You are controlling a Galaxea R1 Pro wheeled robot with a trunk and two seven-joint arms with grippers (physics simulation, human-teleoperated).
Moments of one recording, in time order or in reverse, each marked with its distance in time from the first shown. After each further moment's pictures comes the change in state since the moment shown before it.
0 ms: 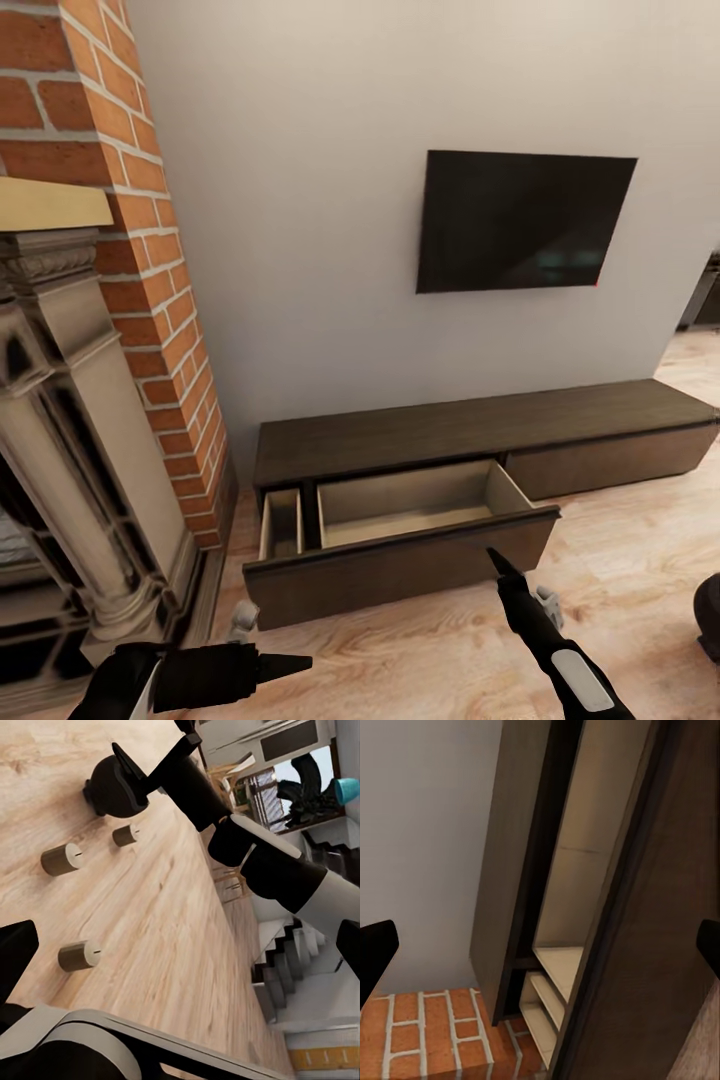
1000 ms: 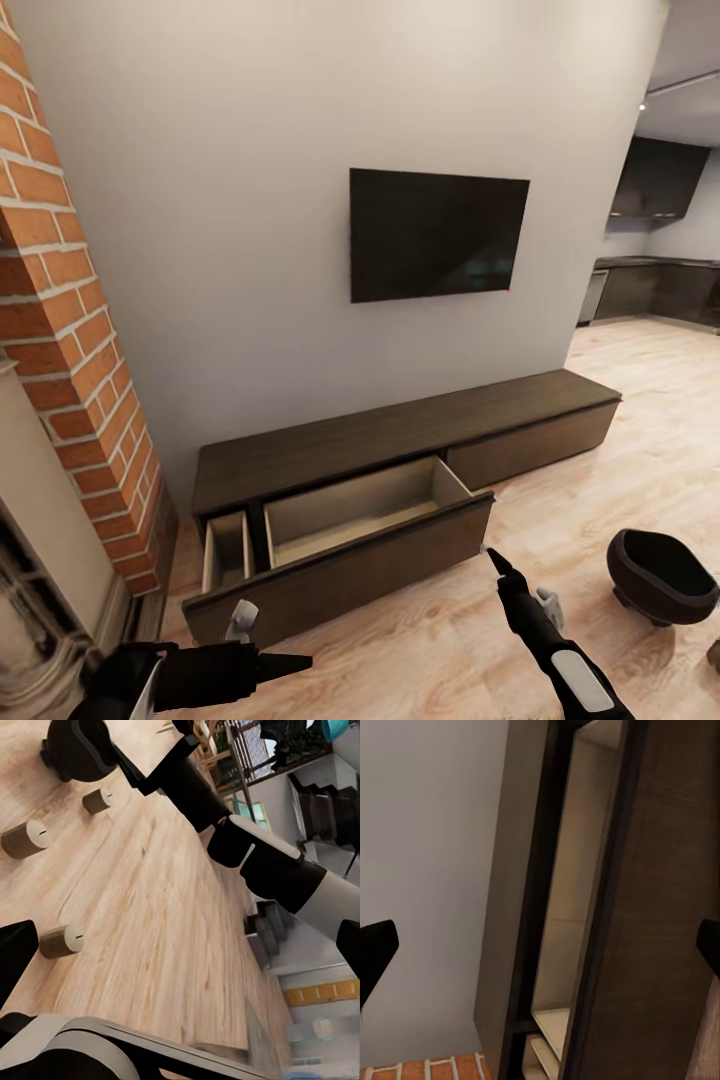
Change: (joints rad) left arm 0.000 0.000 0.000 -0.002 0.000 -0.002 -0.001; right arm 0.000 0.000 0.000 0.001 0.000 0.000 0.000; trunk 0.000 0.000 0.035
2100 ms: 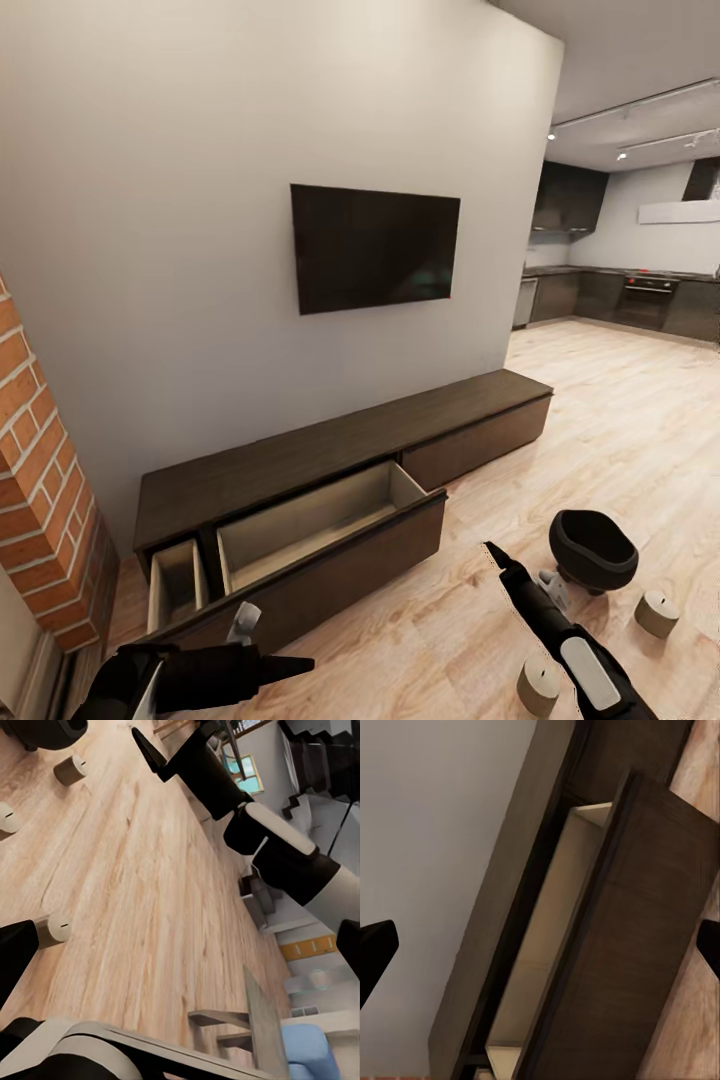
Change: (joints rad) left arm 0.000 -0.006 0.000 0.007 -0.010 -0.006 0.012; right arm 0.013 -0.034 0.024 -0.099 0.193 0.009 0.002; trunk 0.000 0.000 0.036
